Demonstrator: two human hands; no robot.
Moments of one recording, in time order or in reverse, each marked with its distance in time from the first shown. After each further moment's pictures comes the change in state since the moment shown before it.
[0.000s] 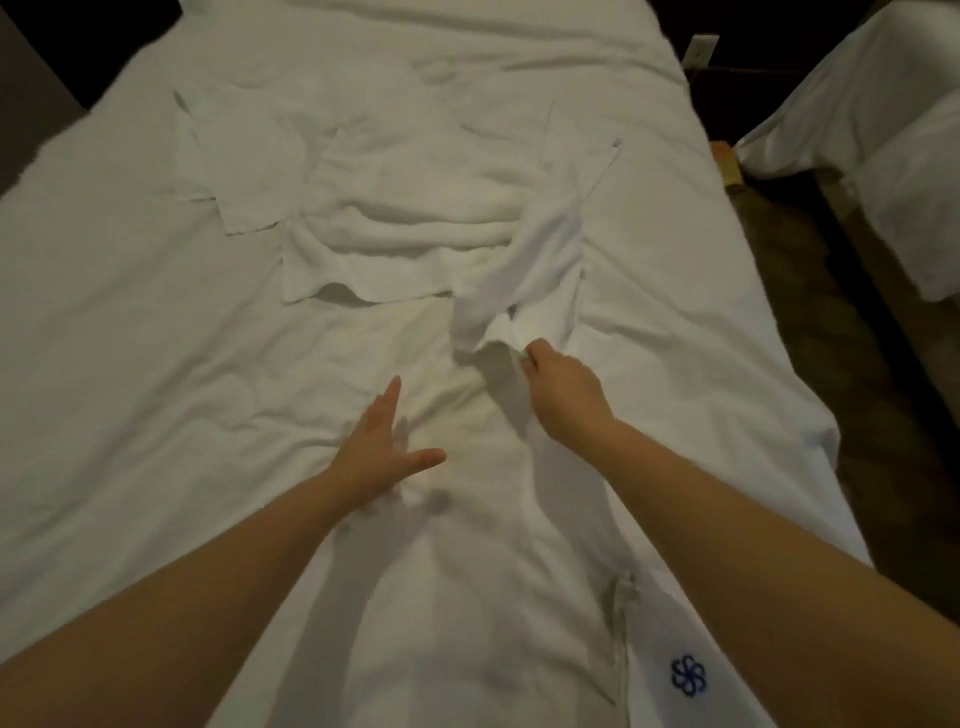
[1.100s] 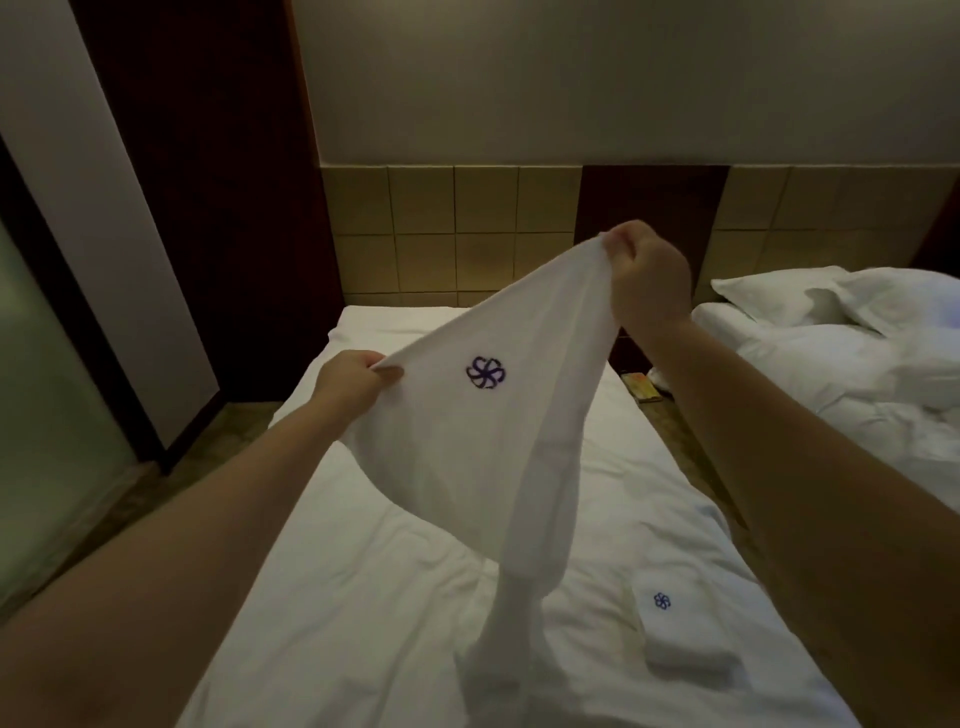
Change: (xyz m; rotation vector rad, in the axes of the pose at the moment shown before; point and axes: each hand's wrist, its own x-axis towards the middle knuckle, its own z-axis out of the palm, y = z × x) left_hand -0.397 0.129 -0.366 -0.107 0.481 0.334; right_hand -0.329 -0.350 -0.382 0.321 0.993 -0.169
